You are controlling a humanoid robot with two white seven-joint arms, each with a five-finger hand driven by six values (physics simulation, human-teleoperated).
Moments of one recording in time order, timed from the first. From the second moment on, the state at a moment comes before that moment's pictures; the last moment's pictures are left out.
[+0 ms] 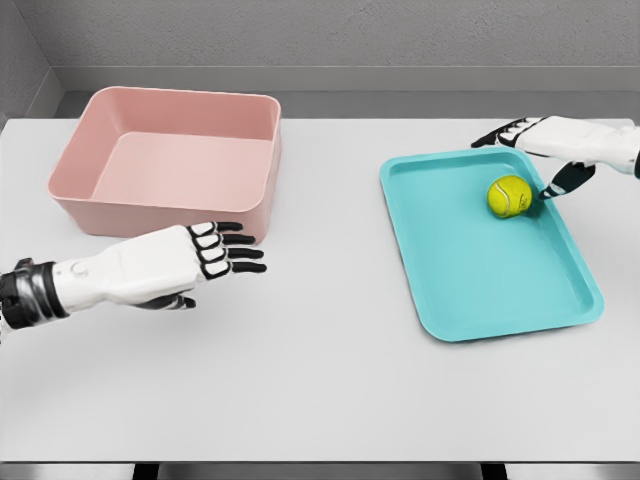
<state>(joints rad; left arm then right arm) -0.48 1.02 -0.84 -1.77 -0.49 -0.61 0.10 -1.02 -0.89 1.10 -1.06 0.16 -0.61 0.34</state>
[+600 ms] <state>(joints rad) -0.72 0.98 -1.06 -1.77 -0.44 -0.61 -0.03 -1.02 -0.84 1.24 -1.05 0.16 -0.52 0.31</state>
